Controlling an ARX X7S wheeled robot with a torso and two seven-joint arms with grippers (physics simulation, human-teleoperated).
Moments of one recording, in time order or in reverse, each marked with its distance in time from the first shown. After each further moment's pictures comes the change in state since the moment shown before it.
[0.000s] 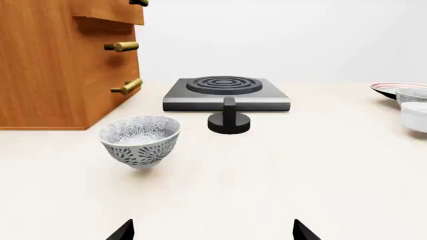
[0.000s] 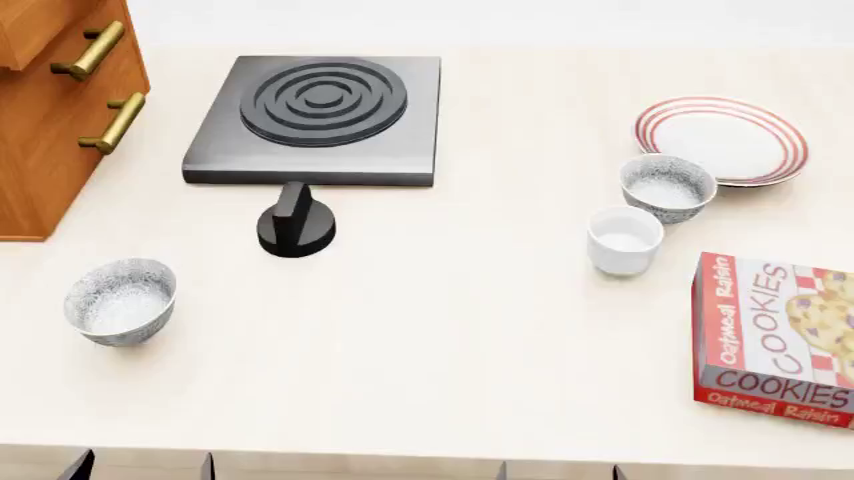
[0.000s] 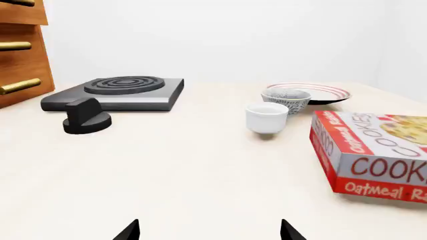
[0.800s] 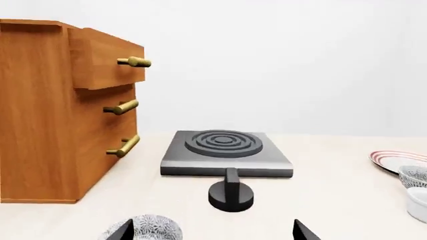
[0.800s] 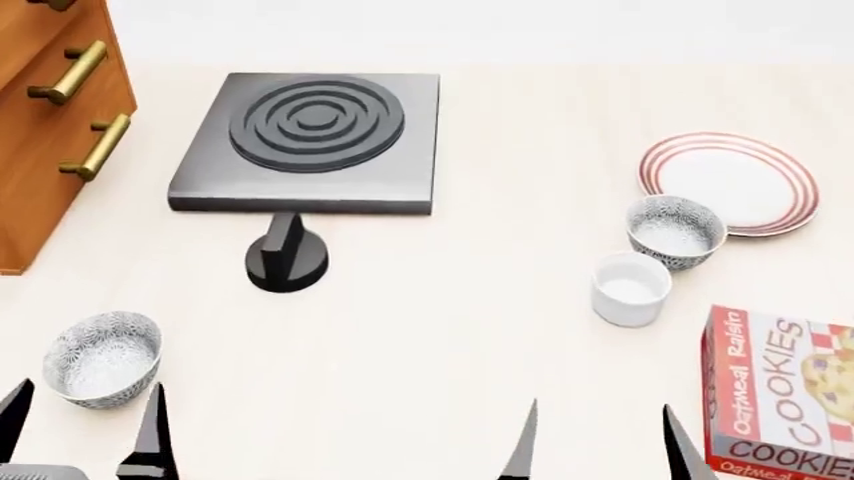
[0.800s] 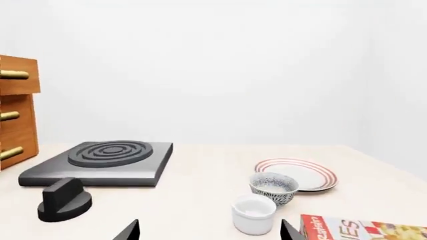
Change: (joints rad) left arm -0.007 -0.131 0.026 0.340 -0.163 -0.204 -0.058; right arm -0.043 0.112 -0.053 -0.359 0.075 0.124 0.116
